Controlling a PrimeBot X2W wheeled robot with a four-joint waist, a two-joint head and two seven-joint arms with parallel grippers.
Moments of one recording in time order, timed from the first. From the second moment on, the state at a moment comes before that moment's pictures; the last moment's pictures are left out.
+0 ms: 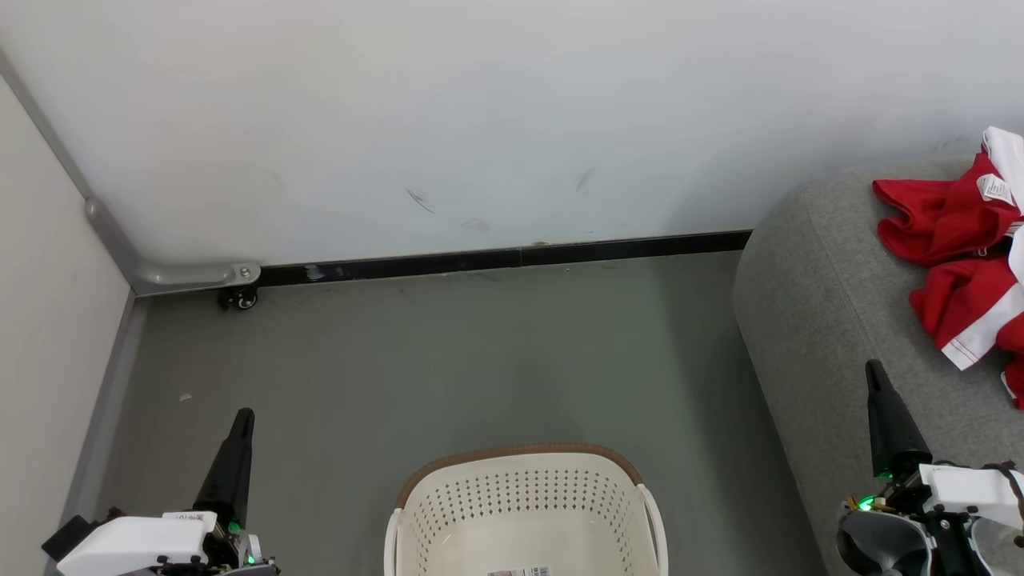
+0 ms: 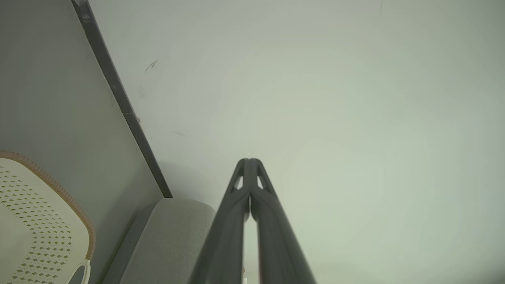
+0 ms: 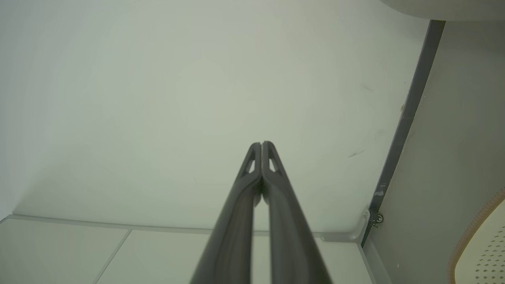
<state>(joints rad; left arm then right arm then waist) -0.07 0.04 0.09 0.28 -1.60 -0.12 0.11 -0.07 -0.04 -0.14 0.28 1.60 0.13 0.12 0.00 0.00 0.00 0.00</state>
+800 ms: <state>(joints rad) -0.07 0.04 0.09 0.28 -1.60 -0.12 0.11 -0.07 -0.04 -0.14 0.28 1.60 0.13 0.12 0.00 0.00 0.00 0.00</state>
